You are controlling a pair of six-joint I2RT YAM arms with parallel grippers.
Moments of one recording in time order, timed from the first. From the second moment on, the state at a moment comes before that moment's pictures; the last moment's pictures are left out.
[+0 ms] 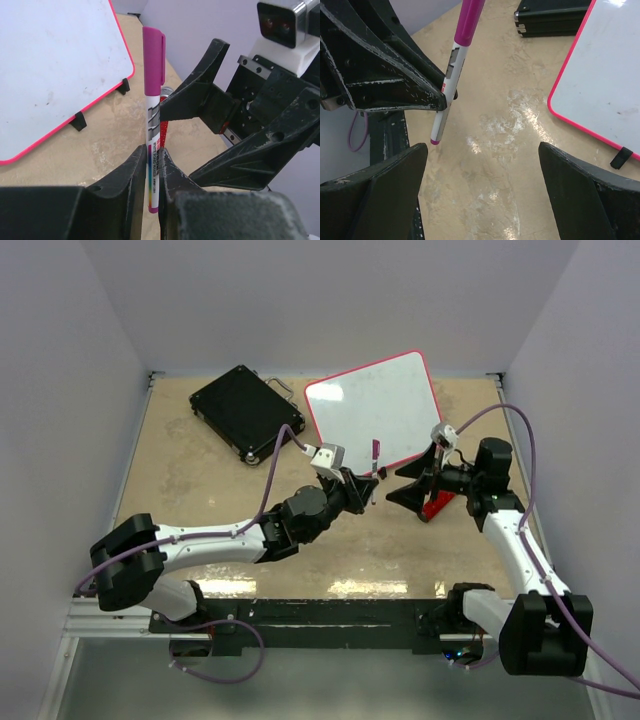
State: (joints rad) left arm -1.14 1.45 0.84 0.58 -0.45 -0.57; right arm -0.03 1.06 0.66 -0.02 -1.23 -0.01
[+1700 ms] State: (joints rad) left arm -0.90 1.21 0.73 0.61 -0.20 -0.66; right arm 0.10 1.18 0.79 -0.24 -1.12 -0.27
